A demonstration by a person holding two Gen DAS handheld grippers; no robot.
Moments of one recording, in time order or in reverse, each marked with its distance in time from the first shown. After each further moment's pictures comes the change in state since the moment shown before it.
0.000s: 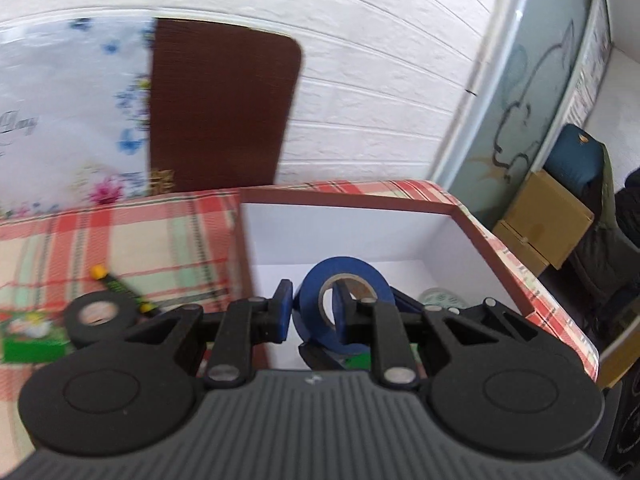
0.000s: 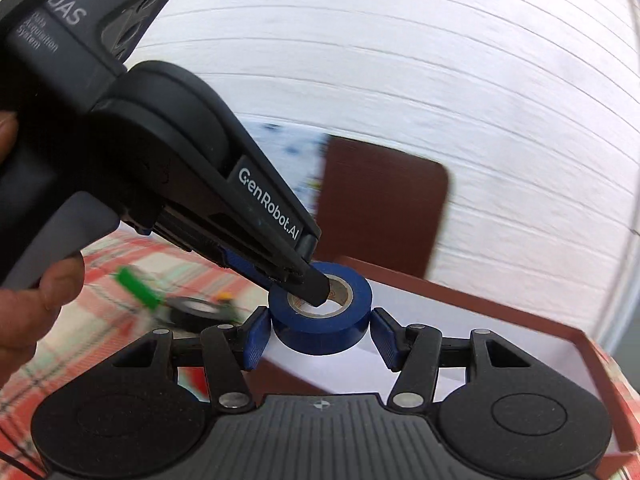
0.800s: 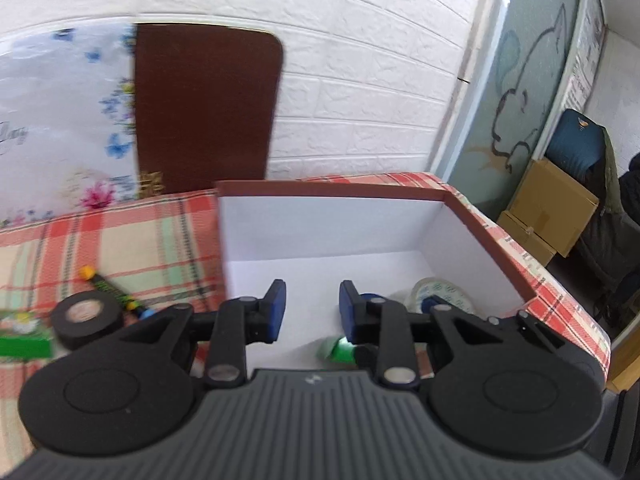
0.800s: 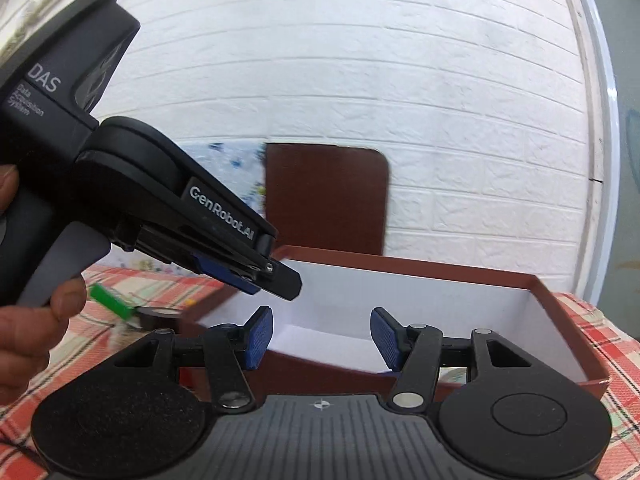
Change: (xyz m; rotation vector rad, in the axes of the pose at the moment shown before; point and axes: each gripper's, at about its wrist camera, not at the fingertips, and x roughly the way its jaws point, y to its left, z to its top) left arm -0.017 -0.007 -0.019 0.026 -0.027 0.053; right arm -0.028 -0.032 -0.031 0.143 -0.065 -0.021
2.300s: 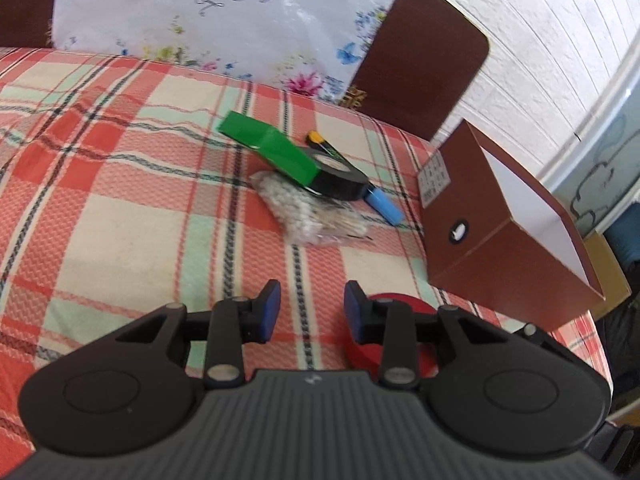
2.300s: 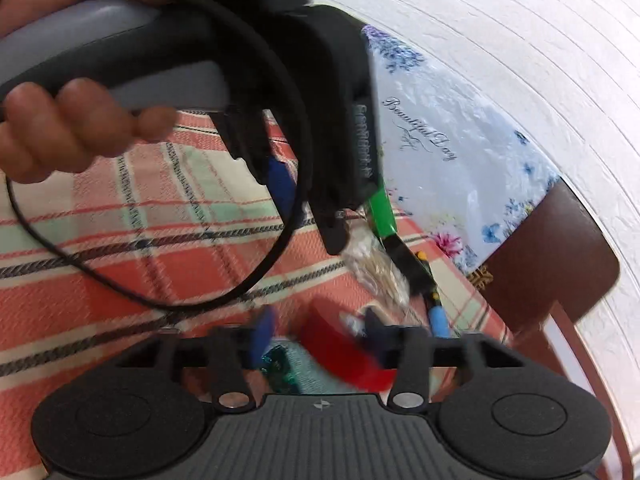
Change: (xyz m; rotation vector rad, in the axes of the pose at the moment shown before) left arm -0.058 0.149 -0.096 -0.365 0.085 0.118; right arm 0.024 0.174 -0.055 -0.728 0.184 0.337
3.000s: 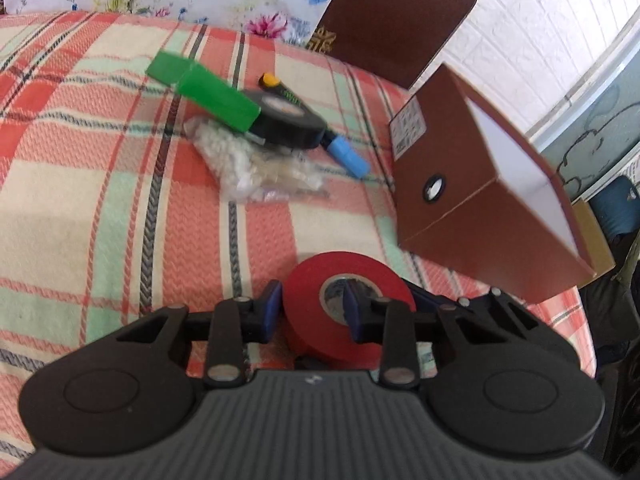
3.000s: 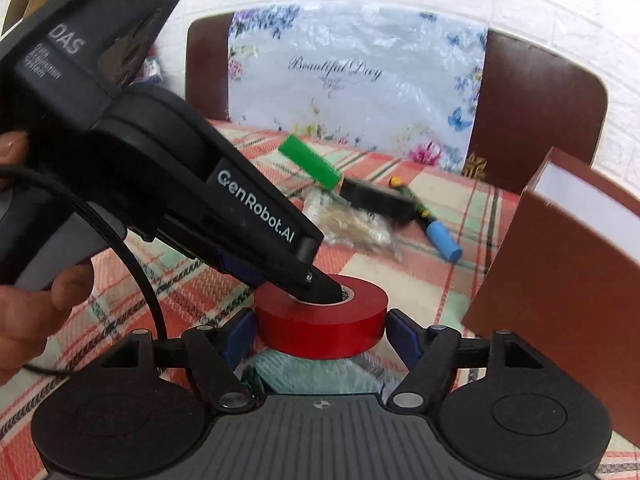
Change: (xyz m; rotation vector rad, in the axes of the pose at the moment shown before) left arm 0.033 -0.020 0.001 -0.020 0.138 -0.069; right arm 0.014 -0.041 -0.013 0.529 0.056 0.085
